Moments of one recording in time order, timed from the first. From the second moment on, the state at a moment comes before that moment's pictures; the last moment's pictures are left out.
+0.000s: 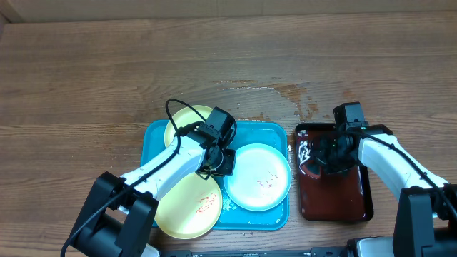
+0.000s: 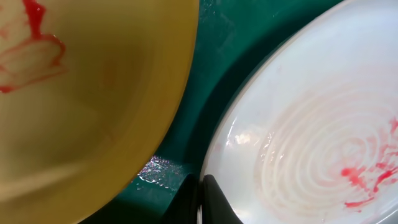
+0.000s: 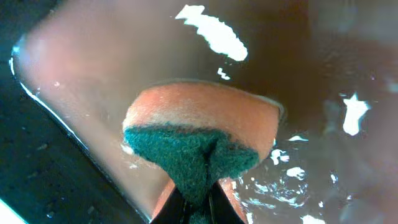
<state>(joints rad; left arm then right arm) -0.54 1.68 0.95 -0.70 0.20 -0.37 0.09 1.58 0.81 -0.71 -0.21 0.65</state>
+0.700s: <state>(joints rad) -0.54 1.68 0.95 -0.71 0.20 -0.37 0.09 1.49 0.97 -1.01 -0.08 0.64</state>
